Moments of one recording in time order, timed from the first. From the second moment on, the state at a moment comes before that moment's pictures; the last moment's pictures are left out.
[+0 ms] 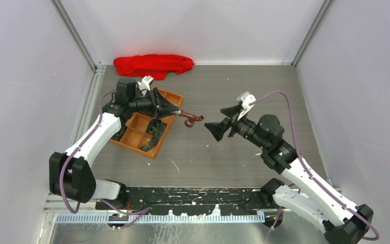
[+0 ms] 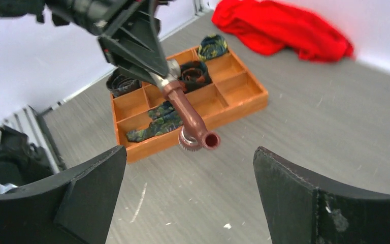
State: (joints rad) left arm -0.26 1.35 1.05 -0.24 0.83 -0.97; right arm 0.59 0.78 0.71 0.02 -0.25 0.25
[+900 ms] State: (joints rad) left arm -0.26 1.29 1.03 -0.29 0.90 -1.00; right arm 0.64 1.20 0.87 0.08 -0.36 0.01
